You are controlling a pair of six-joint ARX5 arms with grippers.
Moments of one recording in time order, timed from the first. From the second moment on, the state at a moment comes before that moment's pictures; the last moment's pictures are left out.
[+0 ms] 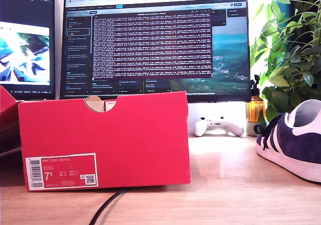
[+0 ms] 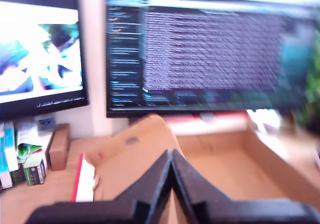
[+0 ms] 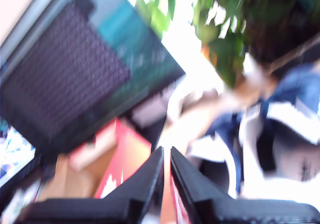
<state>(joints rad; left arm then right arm) -0.02 0.06 0.51 -0.54 0.30 0.01 -0.08 0.01 0.03 -0.11 -0.30 0.66</state>
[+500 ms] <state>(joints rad) -0.12 0.56 0.68 -0.97 0.38 0.75 -0.08 0.27 0.42 -0.49 -0.36 0.47</state>
